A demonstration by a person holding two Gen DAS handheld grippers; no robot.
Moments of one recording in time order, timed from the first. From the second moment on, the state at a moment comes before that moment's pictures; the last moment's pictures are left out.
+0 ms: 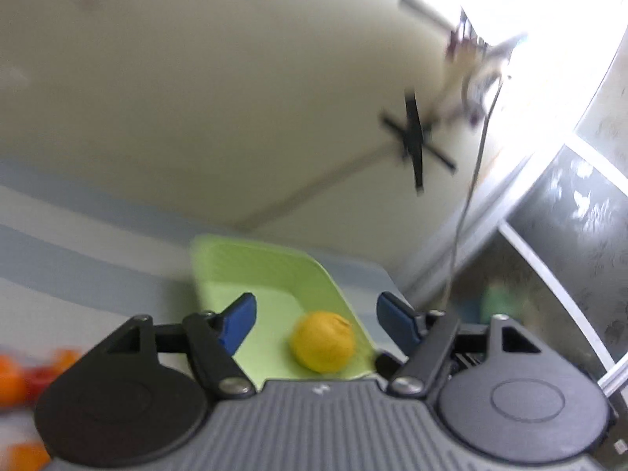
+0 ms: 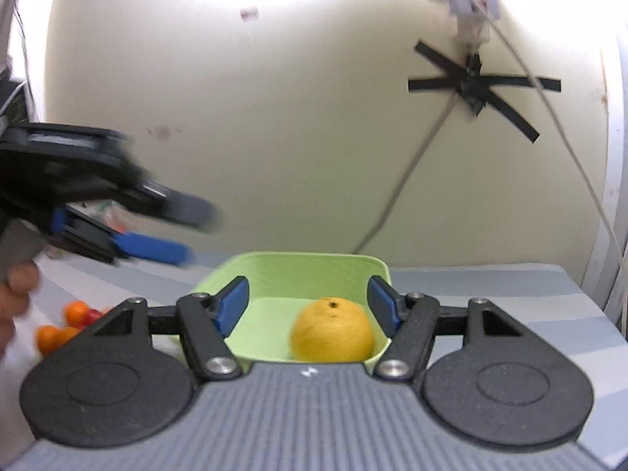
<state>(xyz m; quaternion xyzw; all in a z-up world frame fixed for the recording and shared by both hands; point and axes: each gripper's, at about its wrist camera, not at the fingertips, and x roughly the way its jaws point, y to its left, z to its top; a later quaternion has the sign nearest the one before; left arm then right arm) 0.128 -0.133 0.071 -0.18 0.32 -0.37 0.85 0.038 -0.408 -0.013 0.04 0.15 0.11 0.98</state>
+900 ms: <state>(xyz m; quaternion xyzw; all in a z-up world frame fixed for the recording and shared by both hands) 0.057 0.024 -0.007 -0.18 0.33 -0.28 0.88 -0.007 -0.244 -0.044 -0.05 0.22 0.24 0.94</state>
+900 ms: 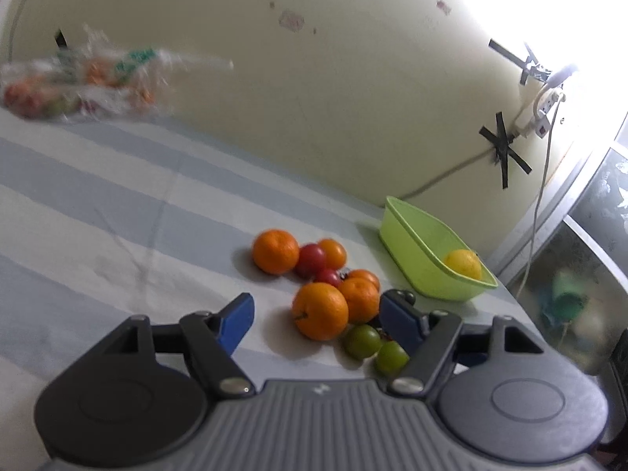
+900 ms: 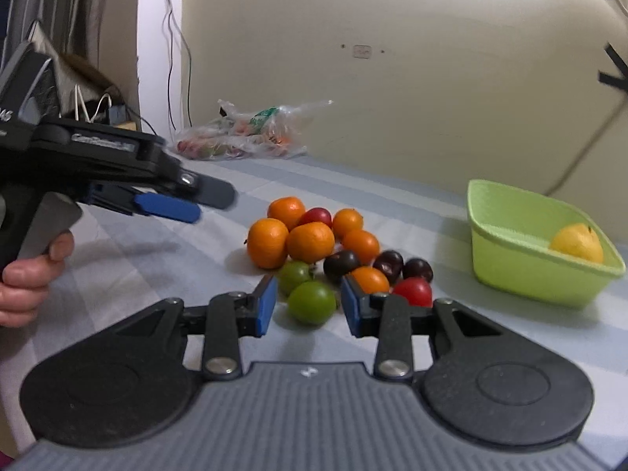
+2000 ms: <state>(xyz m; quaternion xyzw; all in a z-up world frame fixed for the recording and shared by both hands) 0.000 0.015 -0.028 -0.17 0.34 -0.36 0.85 -0.042 -0.263 -0.058 -0.01 0.24 0.23 0.94</state>
